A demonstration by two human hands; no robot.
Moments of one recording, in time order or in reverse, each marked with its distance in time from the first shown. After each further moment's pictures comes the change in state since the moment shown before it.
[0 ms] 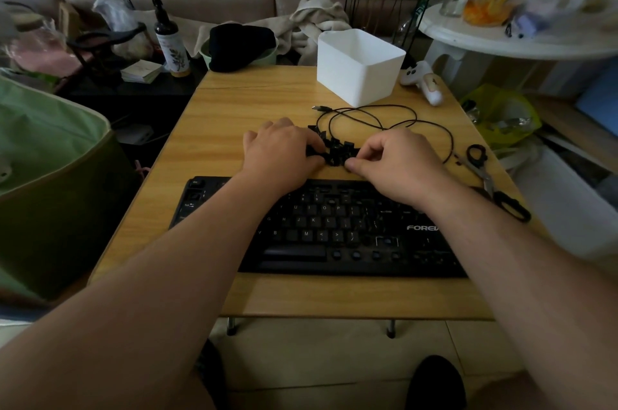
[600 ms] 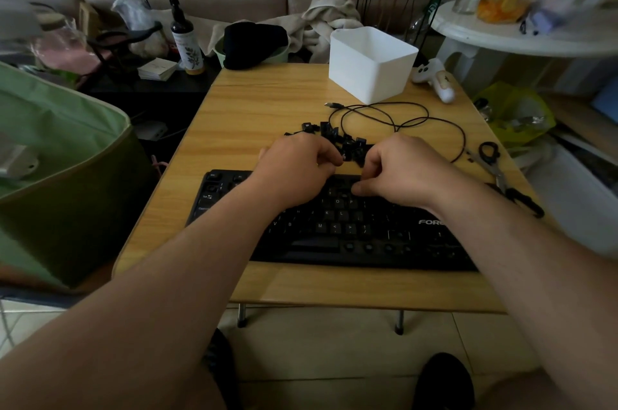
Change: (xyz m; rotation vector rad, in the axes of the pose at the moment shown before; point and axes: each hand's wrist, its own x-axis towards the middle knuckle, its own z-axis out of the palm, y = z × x) left_hand -0.035 0.002 -0.011 -0.310 -0.067 0.007; right_hand -0.010 -0.014 0.000 -0.200 -0.197 -0.009
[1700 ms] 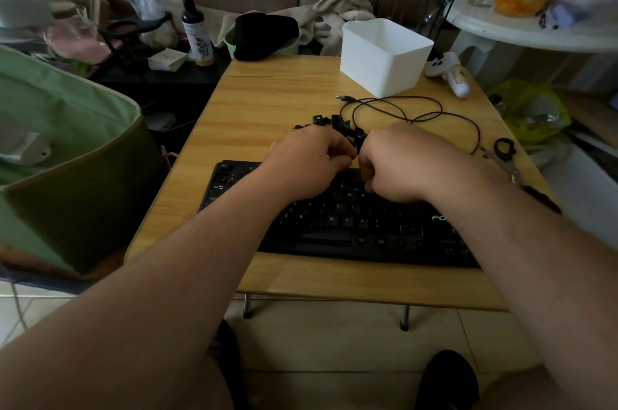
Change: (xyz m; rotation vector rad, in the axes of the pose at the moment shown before) left_hand -0.006 0.001 -0.007 -0.022 -0.051 0.027; right_hand -0.003 -0.039 -0.010 -0.435 -0.103 -0.153
